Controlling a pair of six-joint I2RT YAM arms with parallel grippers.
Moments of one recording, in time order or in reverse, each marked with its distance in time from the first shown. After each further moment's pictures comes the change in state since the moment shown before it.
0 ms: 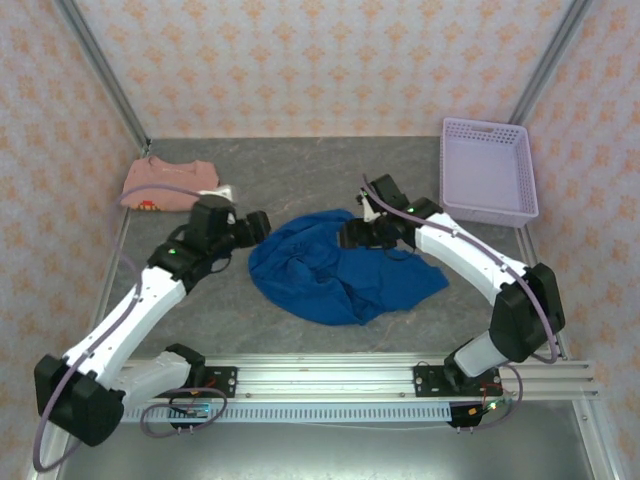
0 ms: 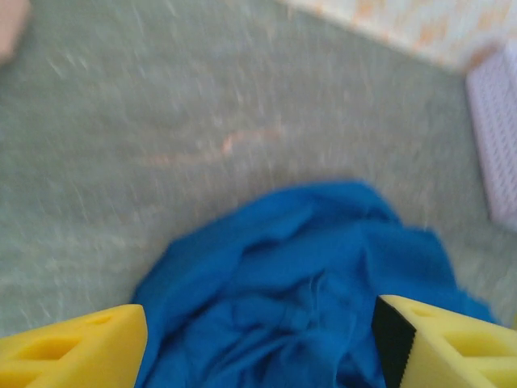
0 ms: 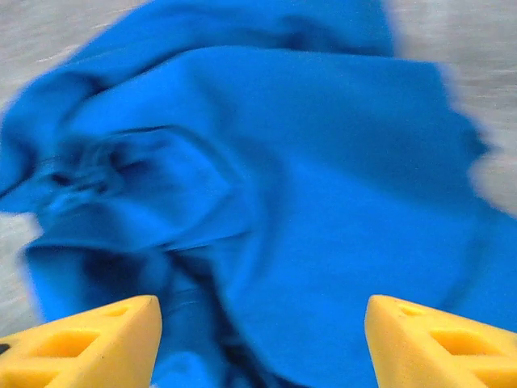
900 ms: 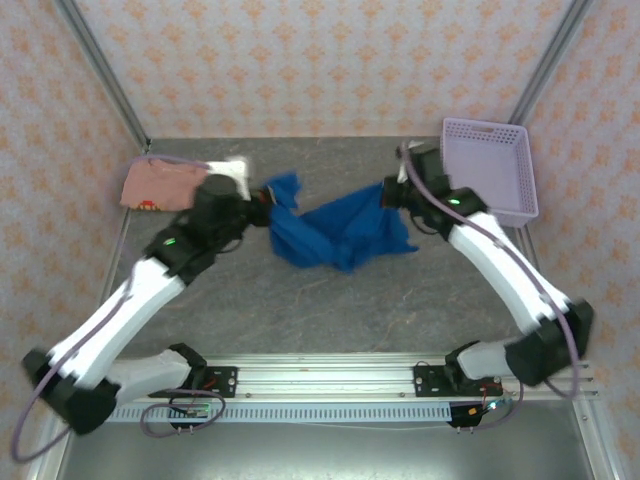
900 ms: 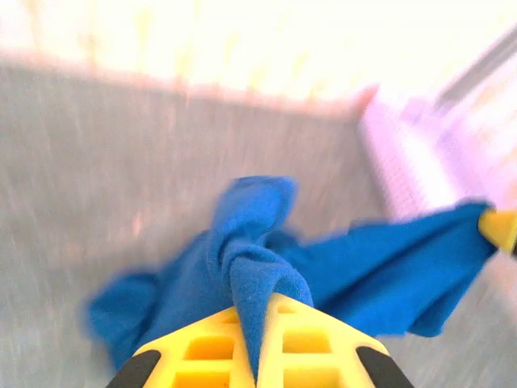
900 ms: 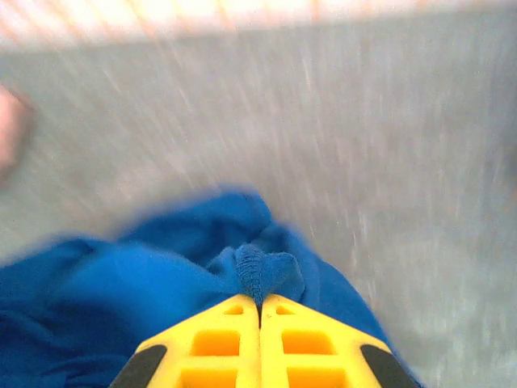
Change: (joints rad) left arm -0.127 -0.045 0.293 0.031 -0.134 0.063; right arm -0.114 -0.216 0.169 0.116 0.220 -0.098
